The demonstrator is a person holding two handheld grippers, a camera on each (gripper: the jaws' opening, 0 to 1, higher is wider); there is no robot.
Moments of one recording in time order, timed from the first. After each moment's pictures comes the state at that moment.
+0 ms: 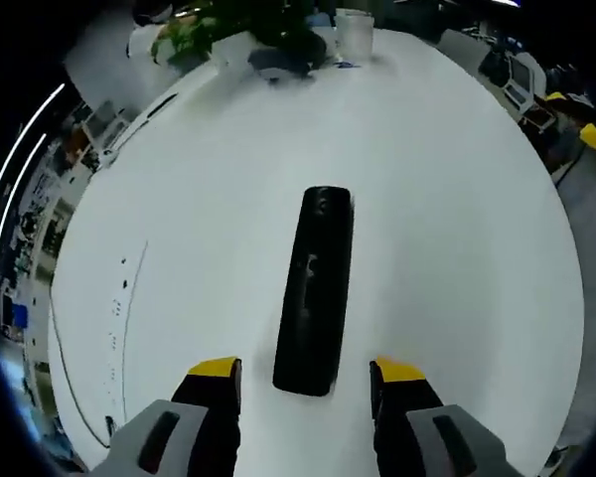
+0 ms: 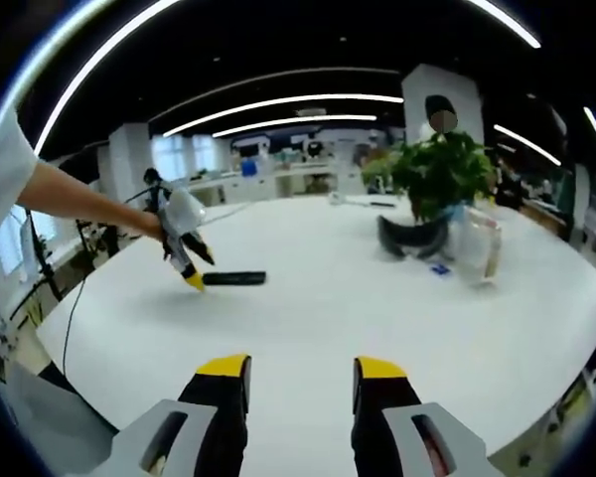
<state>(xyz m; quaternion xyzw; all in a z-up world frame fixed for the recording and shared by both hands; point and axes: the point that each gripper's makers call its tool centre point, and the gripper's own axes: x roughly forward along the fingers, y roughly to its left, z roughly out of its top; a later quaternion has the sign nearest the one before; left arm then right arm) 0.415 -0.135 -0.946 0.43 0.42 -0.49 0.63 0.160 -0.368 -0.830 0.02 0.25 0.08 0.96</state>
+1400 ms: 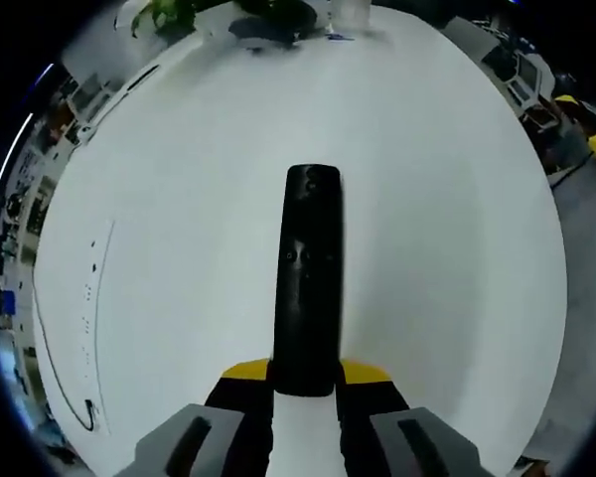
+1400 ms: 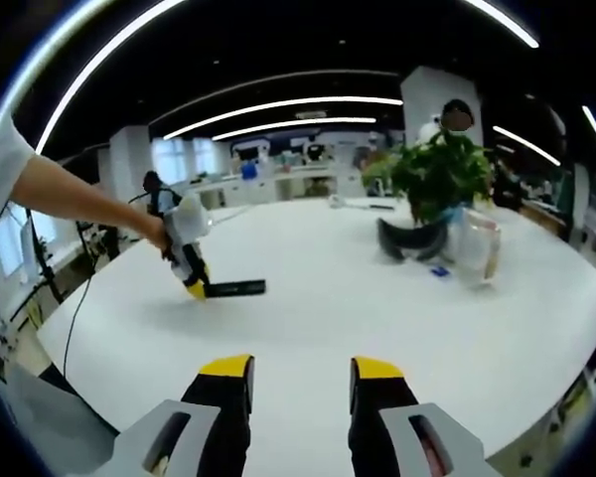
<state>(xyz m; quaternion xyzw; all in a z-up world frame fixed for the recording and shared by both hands) 0.375 -0.144 -0.950 0.42 0.48 -0.47 0.61 0.158 -0.368 -0.827 0.03 0.24 0.09 0.97</state>
